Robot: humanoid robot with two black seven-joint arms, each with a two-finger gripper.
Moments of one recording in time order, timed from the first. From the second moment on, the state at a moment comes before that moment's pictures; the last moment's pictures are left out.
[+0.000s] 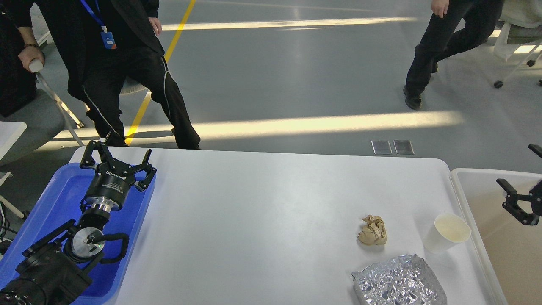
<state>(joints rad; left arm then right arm) -0.49 0.34 -0.88 -0.55 -0.07 -0.61 -0.51 0.08 -0.77 1.31 1.04 -0.38 0.40 0.18</state>
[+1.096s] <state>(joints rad) -0.49 0.34 -0.88 -0.55 -0.07 -0.62 -0.51 0.55 -1.09 0.56 1.08 -1.02 0.44 0.12</state>
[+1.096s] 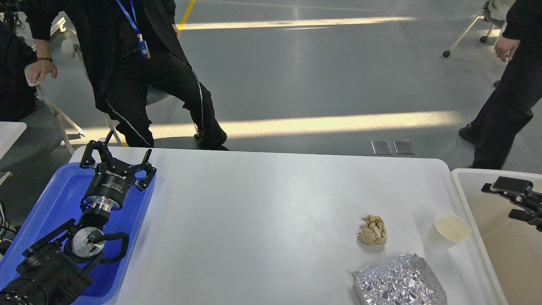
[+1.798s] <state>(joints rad) -0.49 0.34 -0.88 -0.55 -0.06 -0.62 -0.51 0.61 -1.01 0.30 1.14 -1.26 0.20 0.14</state>
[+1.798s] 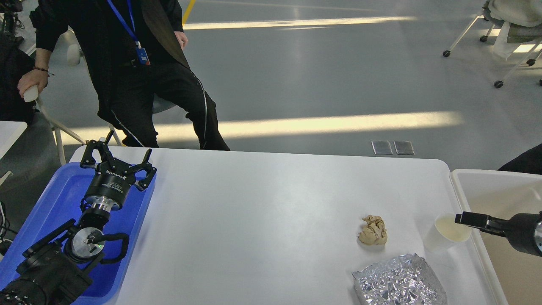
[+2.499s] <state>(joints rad) -0.49 0.34 -0.88 -0.55 -0.06 -0.62 -0.51 0.59 -0.92 0.16 1.05 -1.32 0.00 0.18</state>
